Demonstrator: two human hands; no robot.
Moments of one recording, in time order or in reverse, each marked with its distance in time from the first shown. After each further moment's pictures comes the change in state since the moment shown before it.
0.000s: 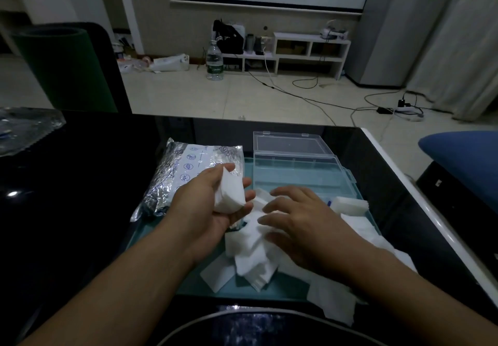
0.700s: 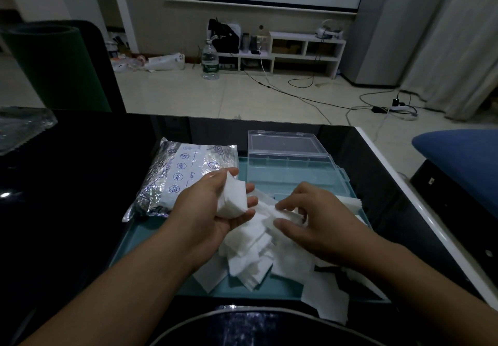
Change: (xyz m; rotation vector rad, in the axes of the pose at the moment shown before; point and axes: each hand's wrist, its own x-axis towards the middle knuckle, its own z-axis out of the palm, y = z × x) left_hand 0.001 -0.011 0.005 0.056 -0.028 0.007; right_hand -0.010 0.010 -0.018 0.353 0.001 0.382
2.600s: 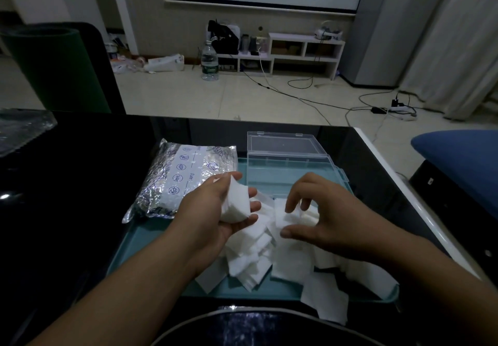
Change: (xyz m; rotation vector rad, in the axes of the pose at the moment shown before) left_hand -0.006 -0.003 0.004 0.063 0.015 0.011; right_hand -0.006 -0.001 -0.029 0.023 -0.084 -0.047
